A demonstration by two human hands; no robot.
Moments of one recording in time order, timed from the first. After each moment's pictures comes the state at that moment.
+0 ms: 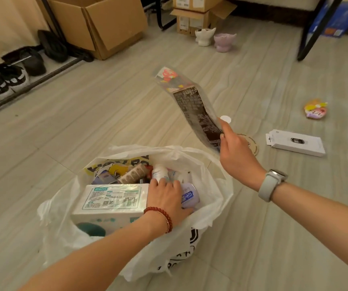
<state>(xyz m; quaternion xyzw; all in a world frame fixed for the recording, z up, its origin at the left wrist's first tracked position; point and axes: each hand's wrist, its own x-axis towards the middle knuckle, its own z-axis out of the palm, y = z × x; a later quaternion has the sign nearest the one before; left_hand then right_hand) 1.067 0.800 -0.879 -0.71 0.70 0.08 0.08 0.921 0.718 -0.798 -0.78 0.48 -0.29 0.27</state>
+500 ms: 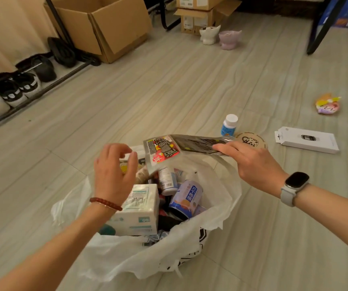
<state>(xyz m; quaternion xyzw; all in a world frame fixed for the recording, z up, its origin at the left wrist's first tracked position) 1.159 0.806 -0.821 -0.71 0.58 0.02 -0.40 0.885 0.711 -0.828 -0.92 0.35 -0.19 -0.01</state>
